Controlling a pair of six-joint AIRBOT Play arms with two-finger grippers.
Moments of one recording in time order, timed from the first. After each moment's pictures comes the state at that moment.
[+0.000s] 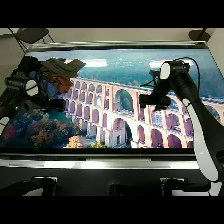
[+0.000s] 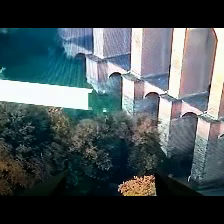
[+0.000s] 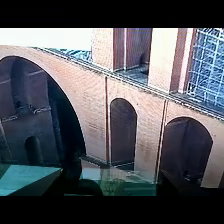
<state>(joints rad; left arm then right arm) -0.22 -1.32 1.35 1.67 -1.40 -1.83 0.23 -1.57 1.65 -1.46 1.62 1.81</state>
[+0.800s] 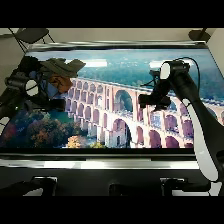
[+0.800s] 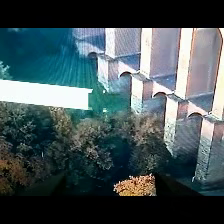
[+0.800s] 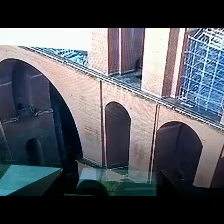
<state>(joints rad) -0.22 -1.32 1.35 1.67 -1.40 -1.83 0.23 -1.57 1.65 -1.46 1.62 1.81</state>
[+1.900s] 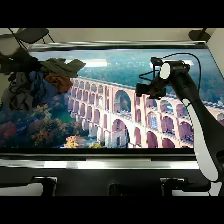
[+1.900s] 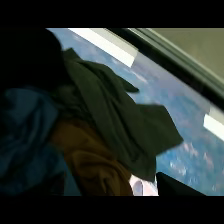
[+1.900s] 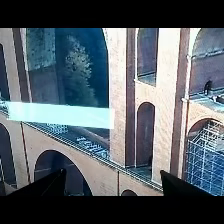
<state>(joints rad) 0.21 -1.52 1.73 1.54 -0.80 -2.07 0.23 -1.57 1.65 -1.45 1.30 1.83</state>
